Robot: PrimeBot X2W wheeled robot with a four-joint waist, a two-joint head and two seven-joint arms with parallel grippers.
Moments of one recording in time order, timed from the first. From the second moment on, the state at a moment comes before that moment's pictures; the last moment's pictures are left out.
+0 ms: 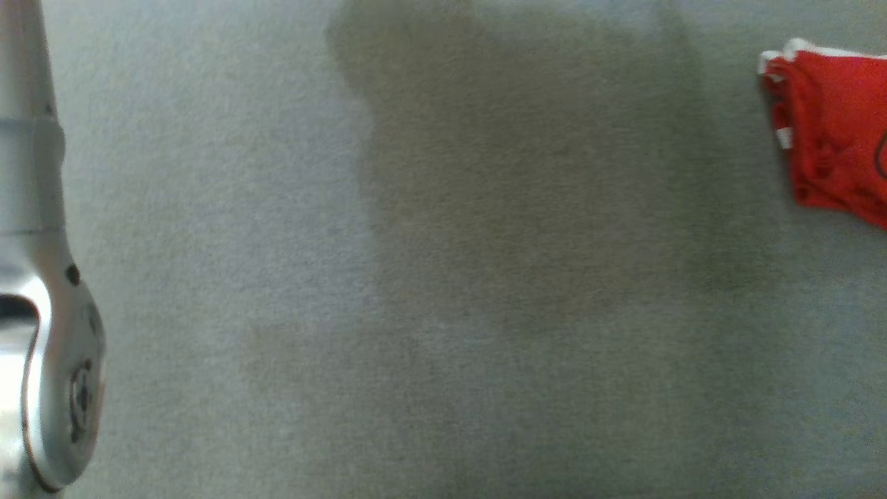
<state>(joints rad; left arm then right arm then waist) -1.32 0.19 -0.05 0.56 -0.43 -0.06 -0.11 -1.26 -0.25 0.09 0.67 0.14 0.12 -0.21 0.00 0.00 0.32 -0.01</state>
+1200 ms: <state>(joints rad) -0.30 0.31 -0.38 0.38 -0.54 -0.08 -0.12 -0.65 -0.54 0.80 0.69 0.71 0.12 0.08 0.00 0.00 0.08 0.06</state>
